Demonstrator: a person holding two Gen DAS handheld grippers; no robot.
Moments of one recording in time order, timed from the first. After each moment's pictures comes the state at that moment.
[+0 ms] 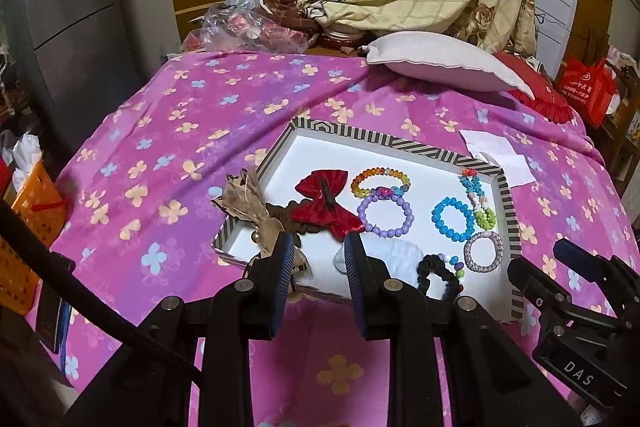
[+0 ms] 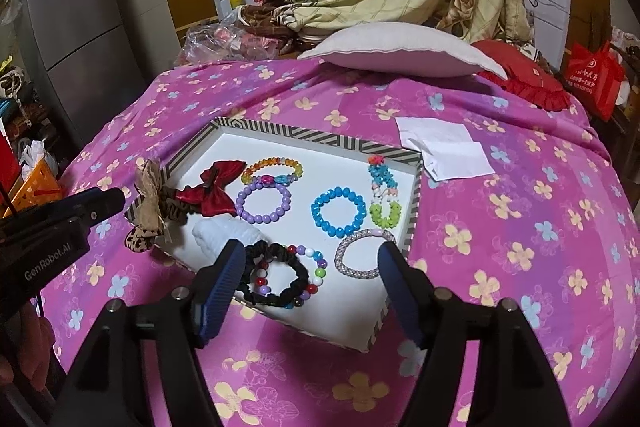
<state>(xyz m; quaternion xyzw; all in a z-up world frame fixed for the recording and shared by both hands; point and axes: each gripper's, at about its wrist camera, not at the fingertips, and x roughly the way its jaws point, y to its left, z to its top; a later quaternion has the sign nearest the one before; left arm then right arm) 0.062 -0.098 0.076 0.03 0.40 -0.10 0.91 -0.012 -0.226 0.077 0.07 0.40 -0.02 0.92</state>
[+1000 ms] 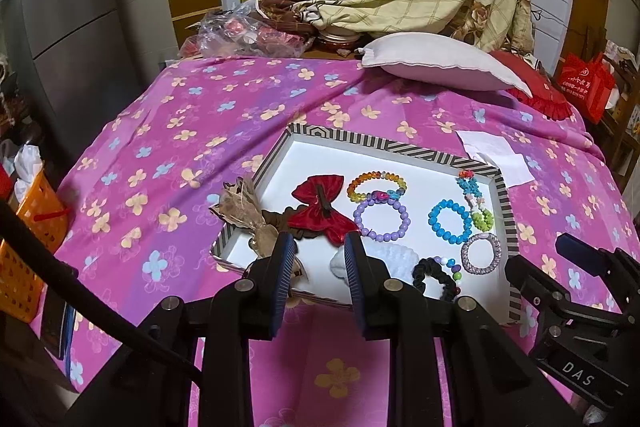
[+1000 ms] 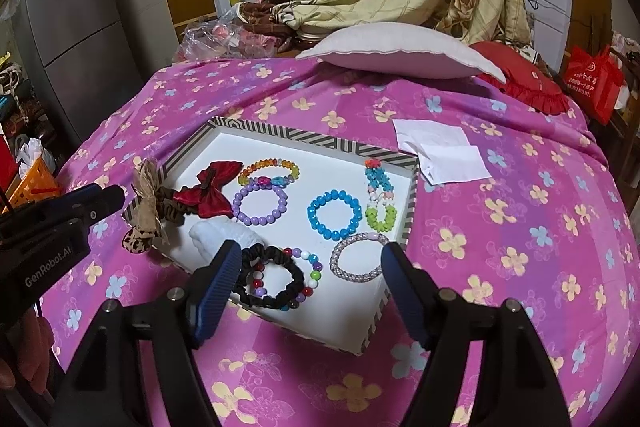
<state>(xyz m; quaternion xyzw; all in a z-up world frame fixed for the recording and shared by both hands) 0.064 -0.102 0.080 0.03 0.40 -0.10 0.91 -0.010 -0.227 0.083 0.06 0.40 -0.03 0.92</state>
